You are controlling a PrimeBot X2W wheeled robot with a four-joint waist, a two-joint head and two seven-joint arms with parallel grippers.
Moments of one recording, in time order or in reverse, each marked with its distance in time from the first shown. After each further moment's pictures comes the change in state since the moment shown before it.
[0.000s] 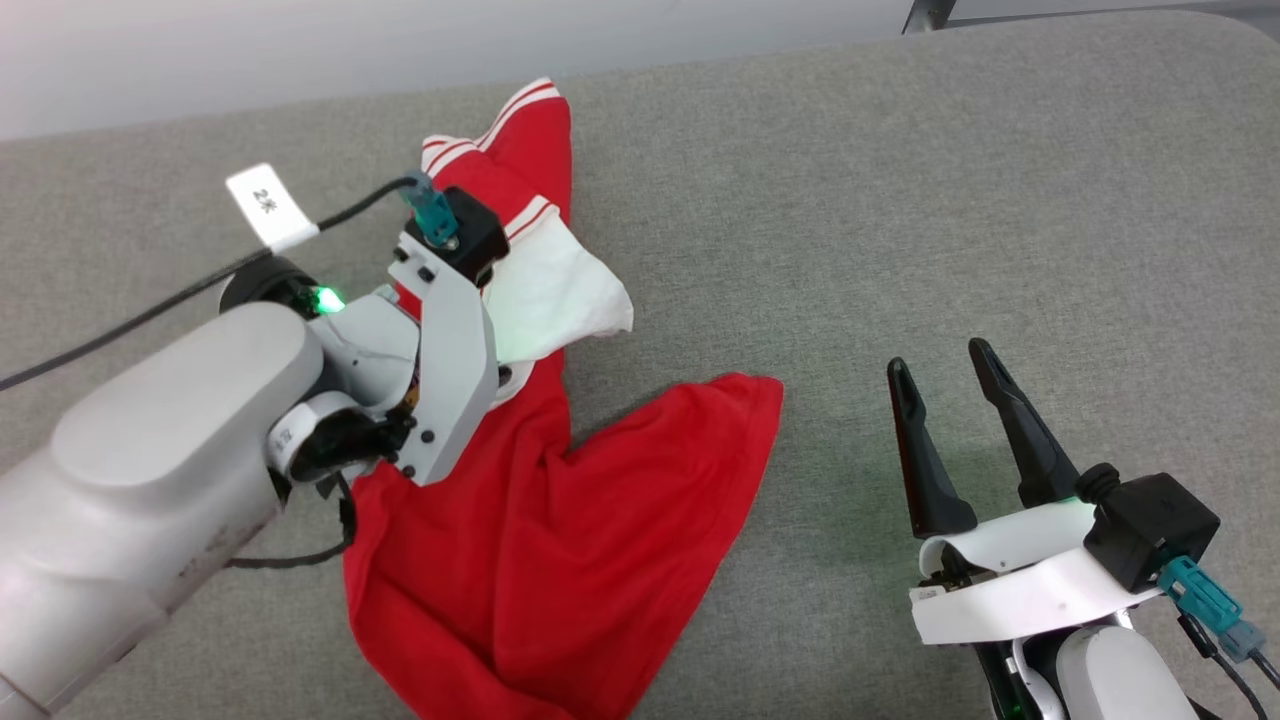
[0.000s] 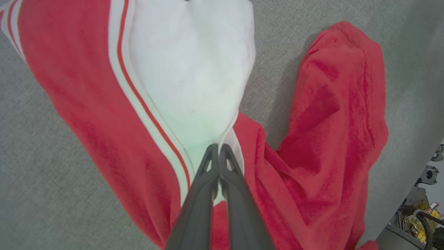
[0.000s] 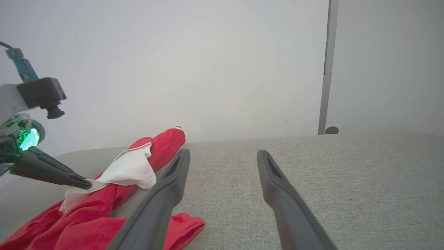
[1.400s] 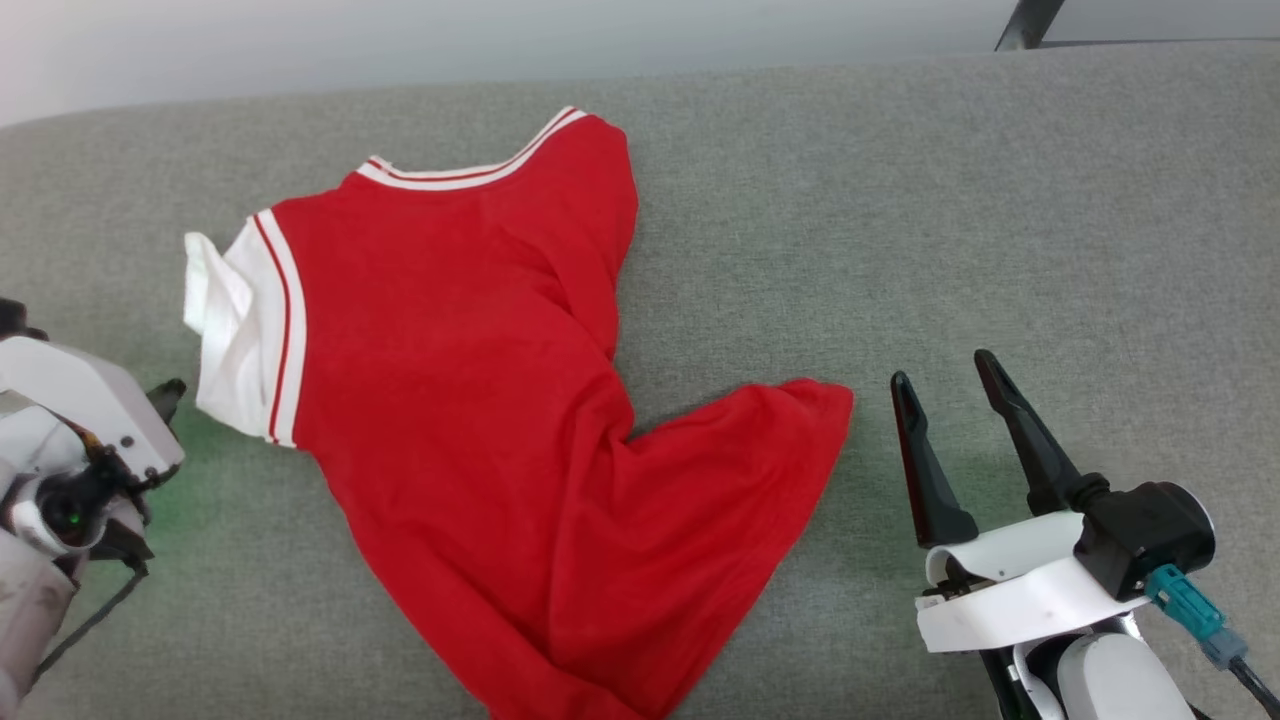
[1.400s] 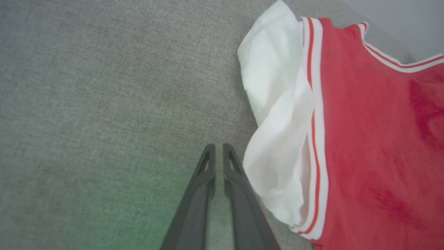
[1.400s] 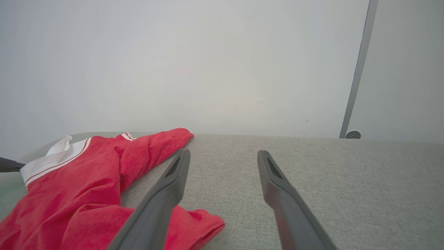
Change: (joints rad) left arm 0.296 0.060 0.357 0.541 -0.373 0.119 -0.452; right arm 0.012 0.000 -0.020 0.015 -0.087 0.000 0.000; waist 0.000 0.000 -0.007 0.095
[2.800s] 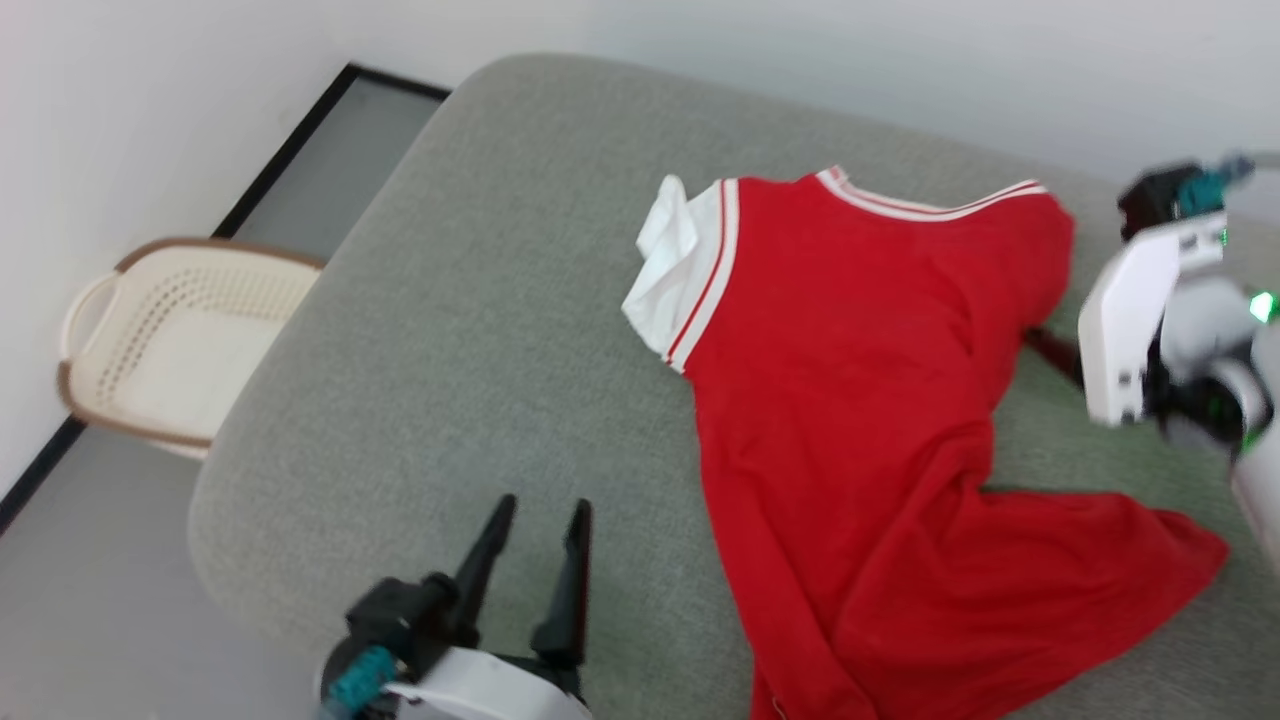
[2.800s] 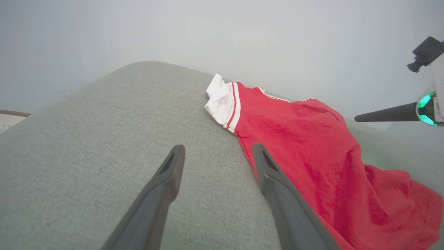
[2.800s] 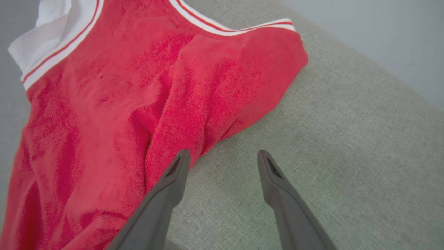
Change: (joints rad) left arm 0.701 -0.410 0.266 -0.815 0.837 0.218 -0.479; right arm -0.633 -0.386 0.275 0.579 0.458 0.000 0.937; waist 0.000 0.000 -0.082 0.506
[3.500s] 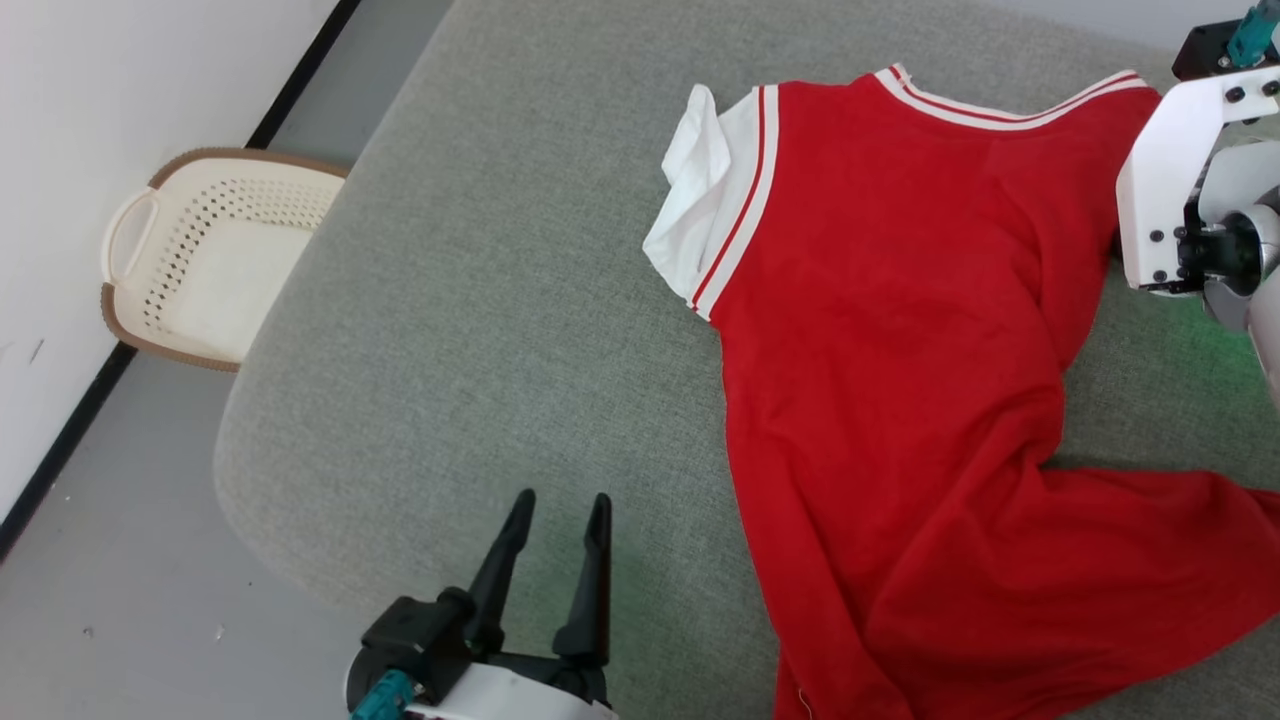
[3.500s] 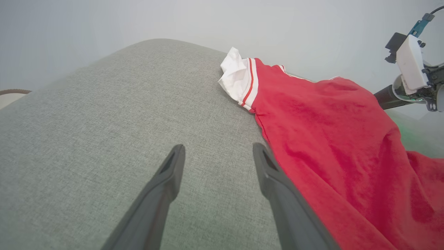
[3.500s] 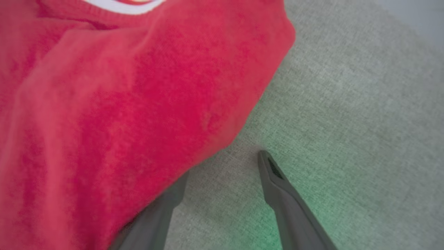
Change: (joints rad) left arm 0.105 -0.256 0.239 0.027 0.264 -0.208 0.000; right arm -0.403 0.136 -0.063 0.540 -0.238 -0.001 0.081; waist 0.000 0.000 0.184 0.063
